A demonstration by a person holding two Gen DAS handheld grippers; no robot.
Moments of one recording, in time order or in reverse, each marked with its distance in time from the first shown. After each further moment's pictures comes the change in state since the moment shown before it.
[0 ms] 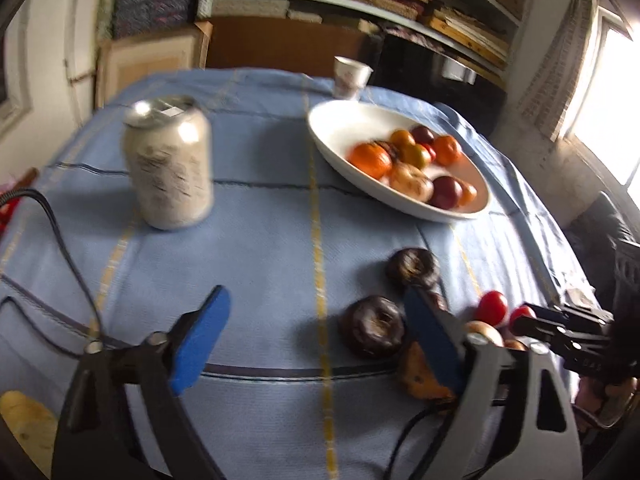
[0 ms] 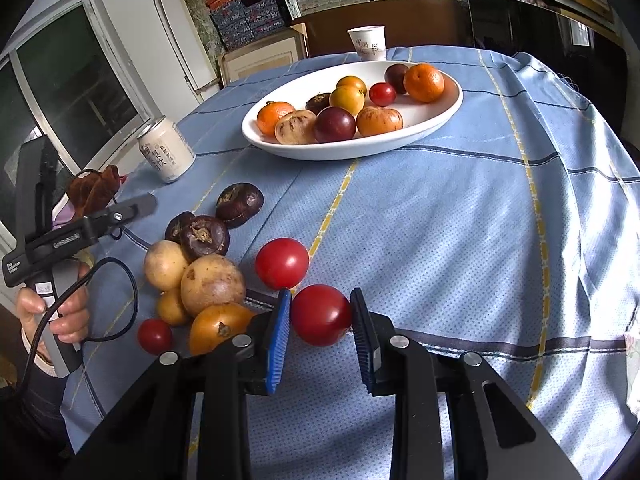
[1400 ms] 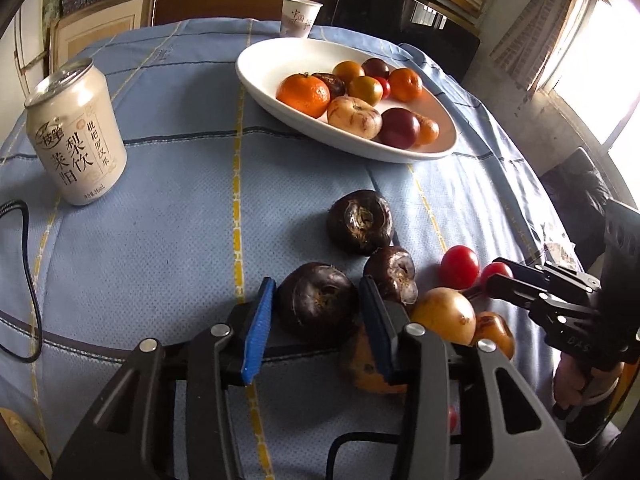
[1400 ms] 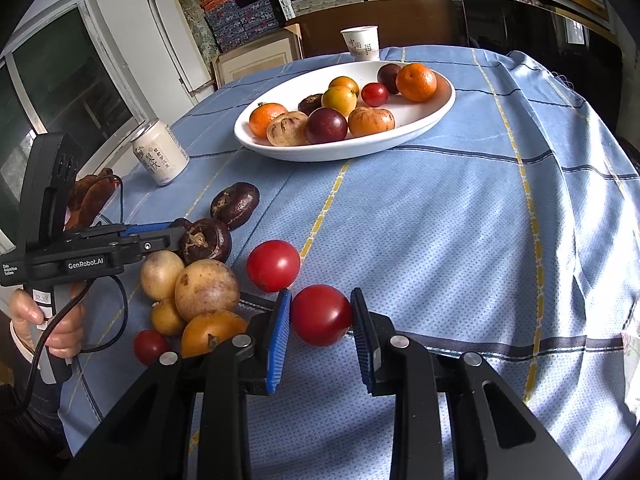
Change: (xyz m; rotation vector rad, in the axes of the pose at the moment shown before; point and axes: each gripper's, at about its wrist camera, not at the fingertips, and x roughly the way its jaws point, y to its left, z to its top) left arm 0.033 -0.036 -0.002 0.071 0.194 -0.087; right arm 0.002 -0.002 0.001 0.006 0.002 -0.014
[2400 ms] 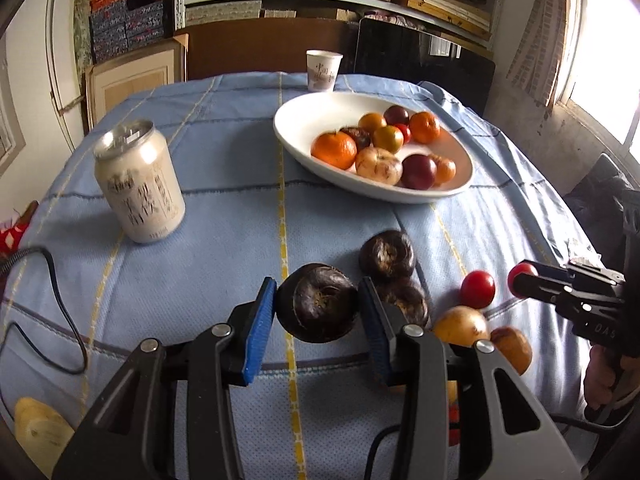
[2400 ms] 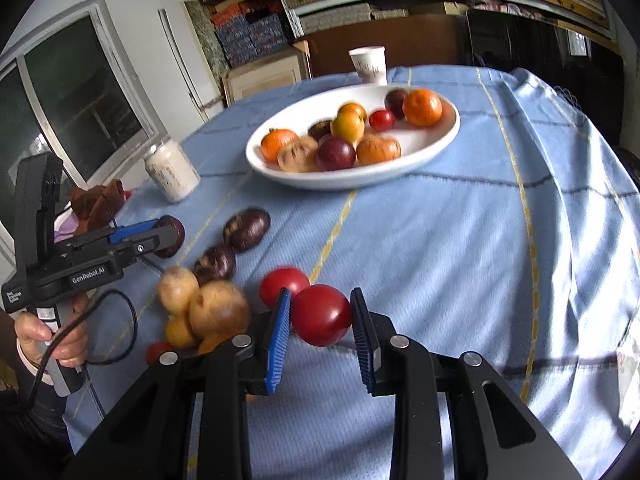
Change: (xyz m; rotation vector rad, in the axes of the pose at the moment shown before) left arm -0.038 -0.005 -0.004 0.043 -0.182 0.163; right arm -0.014 0.002 0.013 -0.021 -0.097 0.026
